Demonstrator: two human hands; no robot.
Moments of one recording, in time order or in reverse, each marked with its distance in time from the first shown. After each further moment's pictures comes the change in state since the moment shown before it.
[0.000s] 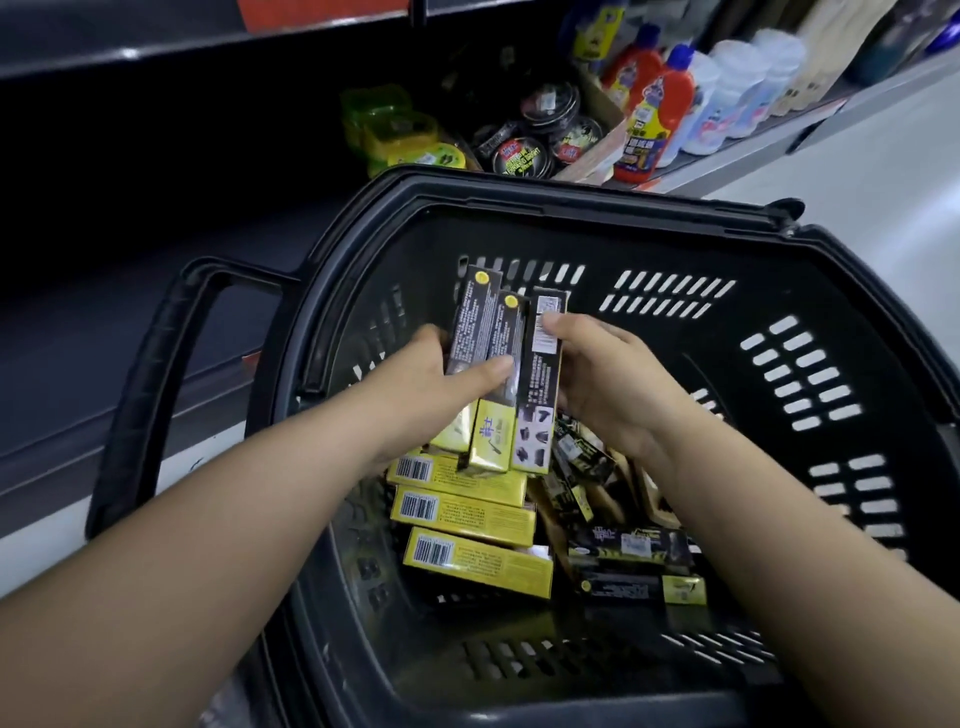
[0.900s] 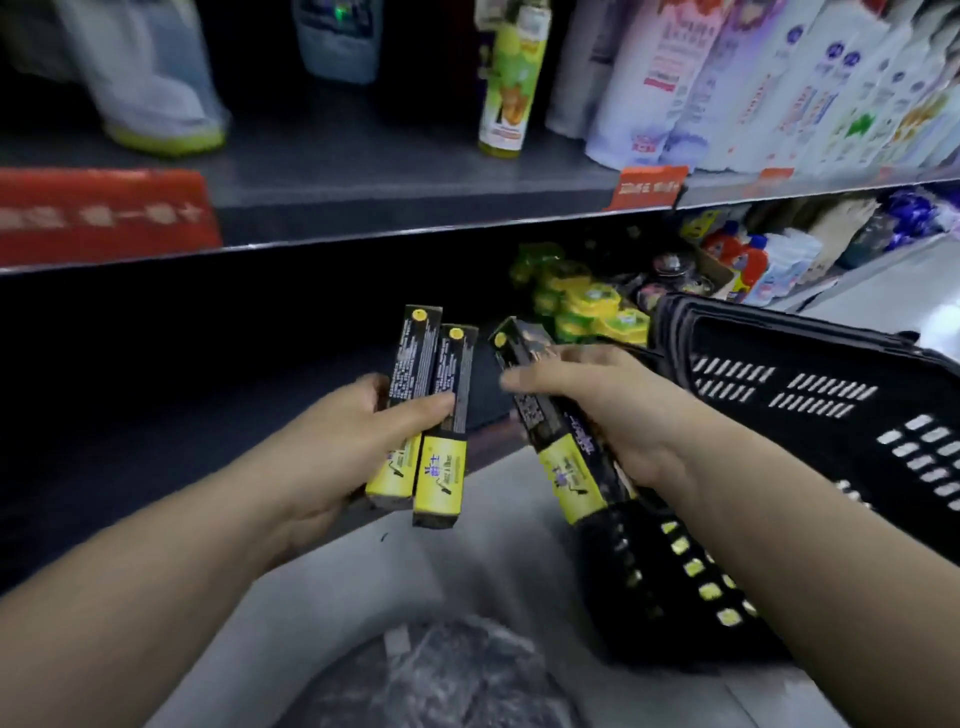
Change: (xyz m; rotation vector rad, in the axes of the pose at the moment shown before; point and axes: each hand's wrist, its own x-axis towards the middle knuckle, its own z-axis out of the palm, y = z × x) left_hand -0.144 -0.140 -0.259 -0.462 0.064 0.155; right_hand -0.028 0.037 0.305 -0.408 -0.112 -0.234
